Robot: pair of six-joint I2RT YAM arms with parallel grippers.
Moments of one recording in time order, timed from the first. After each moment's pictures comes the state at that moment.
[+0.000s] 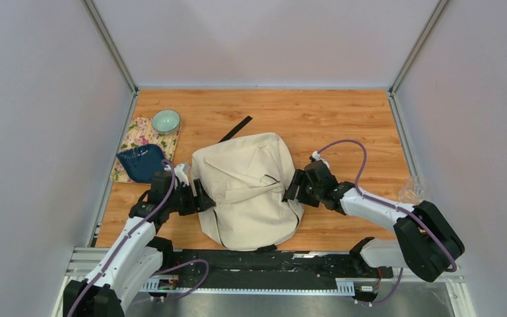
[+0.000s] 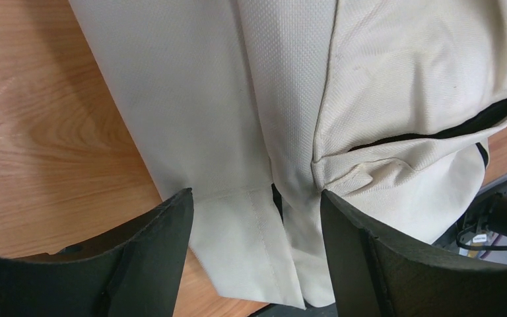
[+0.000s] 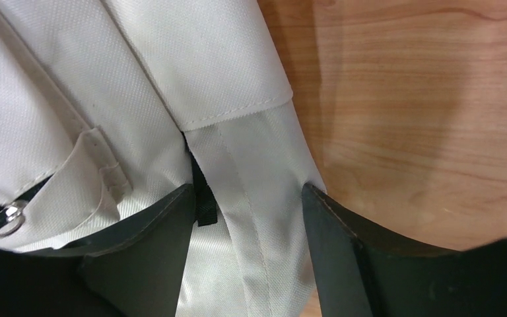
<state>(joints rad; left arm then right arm) -0.21 0.74 0.37 -0.47 0.37 -0.47 0.62 1.26 0.53 -0.14 -0.01 0.84</state>
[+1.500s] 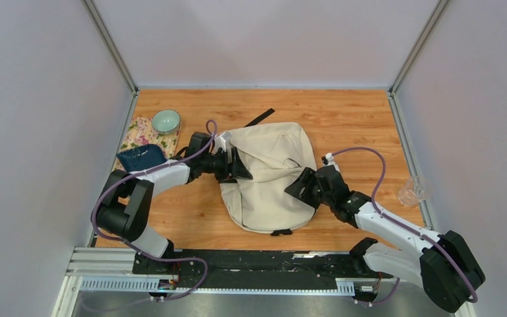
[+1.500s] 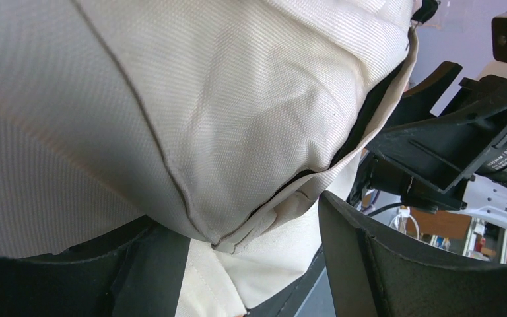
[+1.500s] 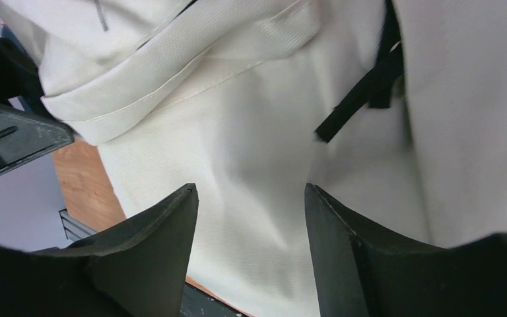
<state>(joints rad) -0.38 1.53 0.74 0.02 0.71 -0.61 0.63 1.05 0.44 -0.10 -0.02 1.01</state>
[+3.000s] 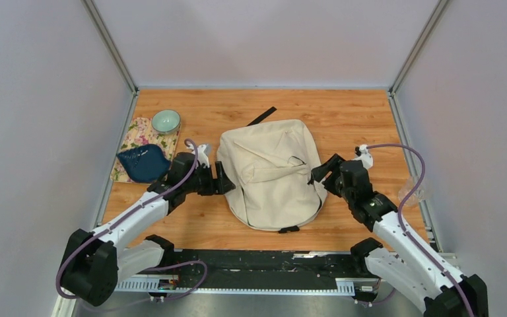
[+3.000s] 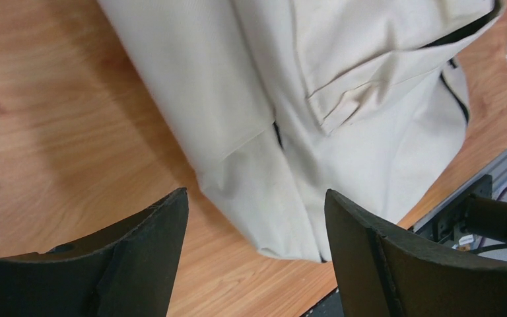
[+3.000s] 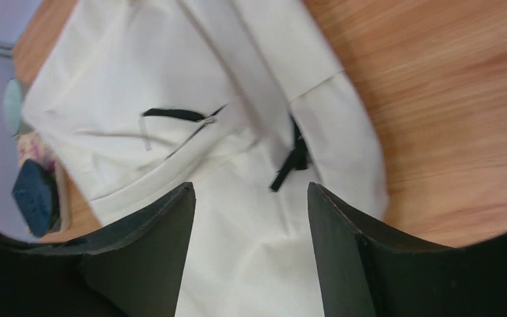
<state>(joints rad) -0.43 1.06 0.55 -0.15 0.32 -0.52 0.52 0.78 0.52 -0.28 0.21 0.93</state>
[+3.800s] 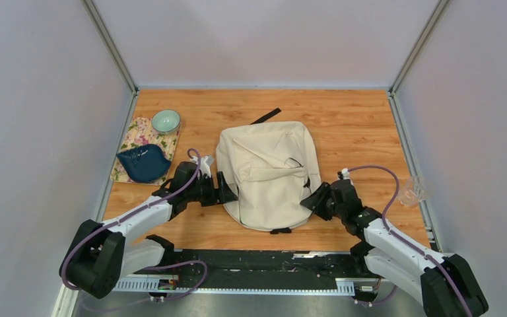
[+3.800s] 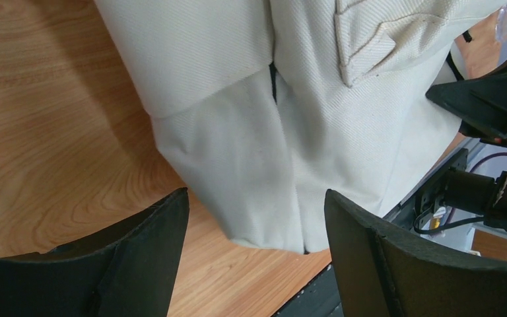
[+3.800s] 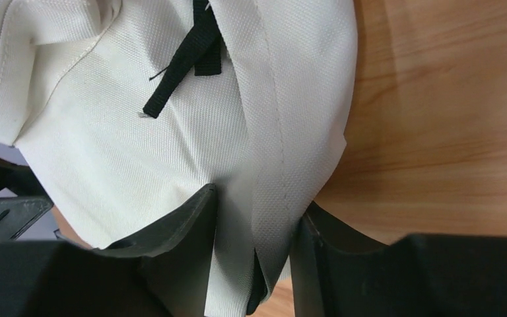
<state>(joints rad) -0.43 1.11 0.39 -0.02 0.42 -0.62 0.46 0.87 0.22 -0.10 -0.09 1.01</state>
